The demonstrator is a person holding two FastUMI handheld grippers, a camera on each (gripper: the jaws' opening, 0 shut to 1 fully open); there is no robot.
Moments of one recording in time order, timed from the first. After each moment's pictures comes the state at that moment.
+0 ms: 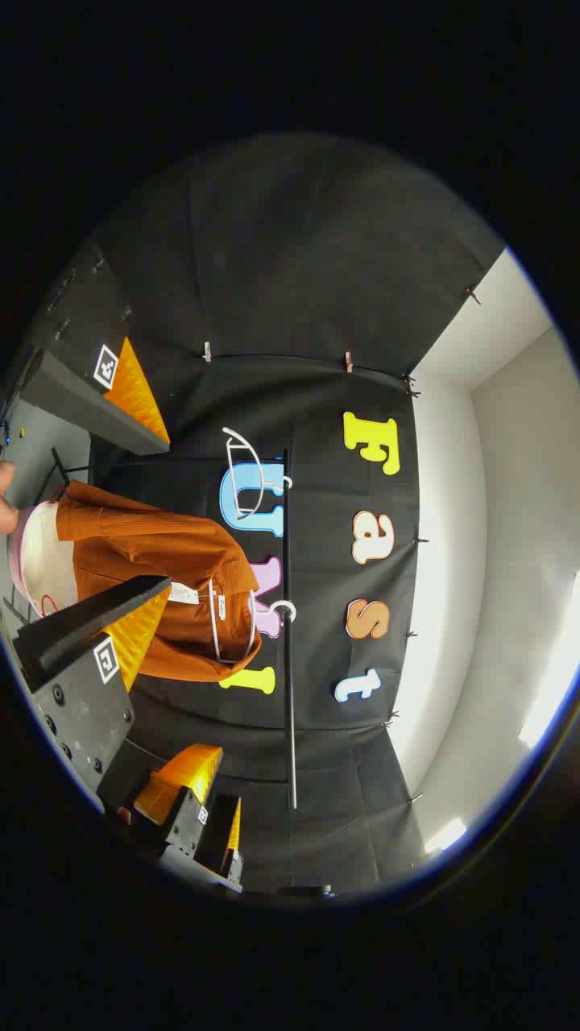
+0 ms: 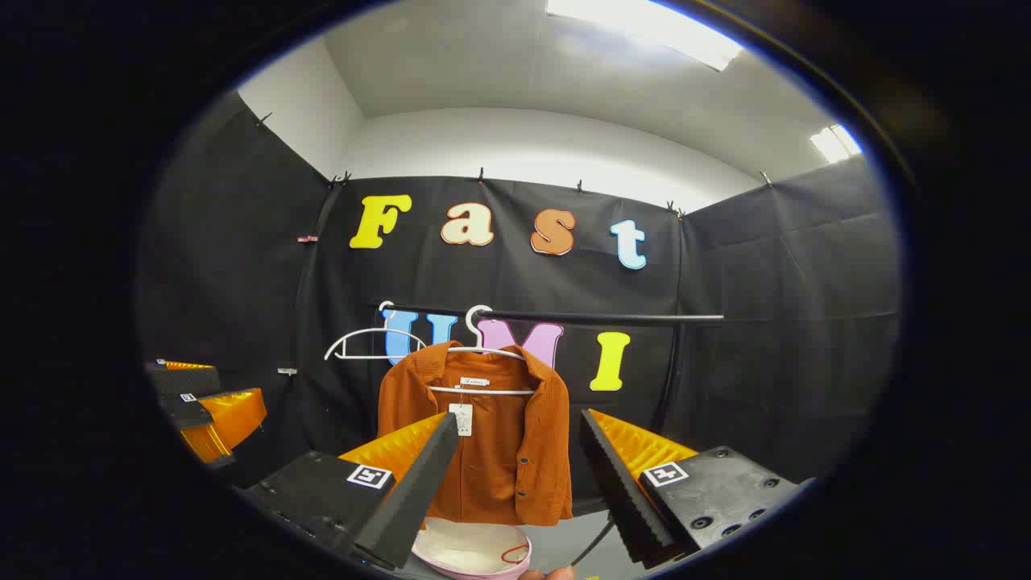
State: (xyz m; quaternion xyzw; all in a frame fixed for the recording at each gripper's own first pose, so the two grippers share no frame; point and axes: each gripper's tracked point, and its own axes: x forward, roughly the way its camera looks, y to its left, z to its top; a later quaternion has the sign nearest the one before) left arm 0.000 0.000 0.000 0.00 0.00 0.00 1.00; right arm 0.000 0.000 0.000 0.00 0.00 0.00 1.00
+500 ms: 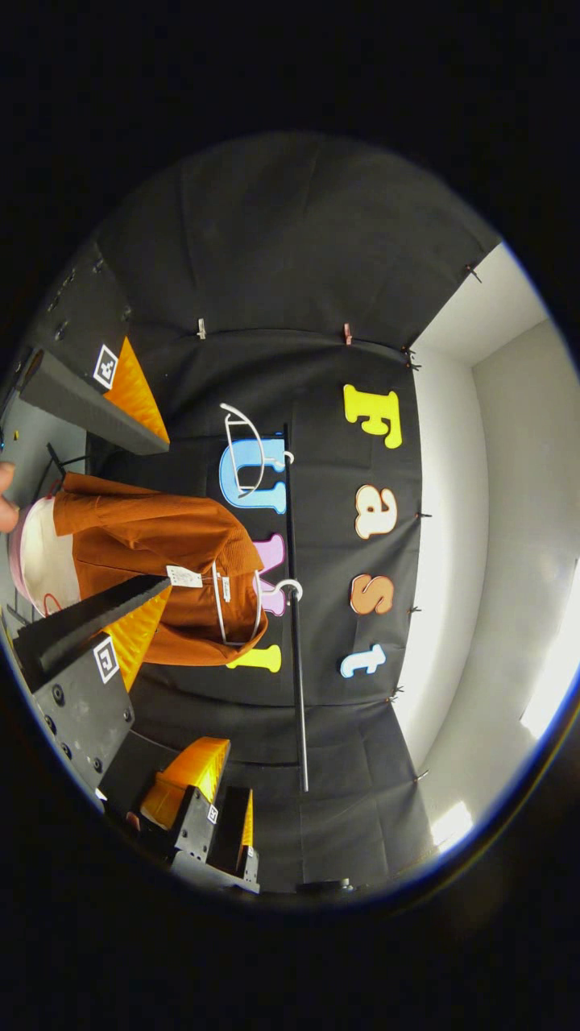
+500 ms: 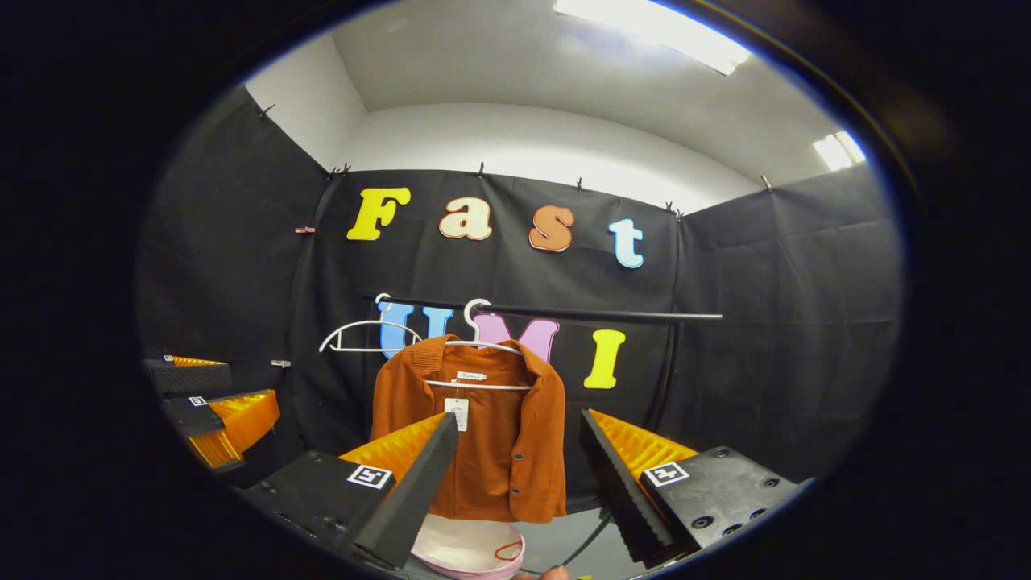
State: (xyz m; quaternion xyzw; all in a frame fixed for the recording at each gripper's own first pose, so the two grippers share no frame) left arm 0.022 -0.012 -0.012 0.01 0.00 -0.05 1.00; right arm -0.004 -0.009 0.005 -0.02 0.00 -0.03 1.00
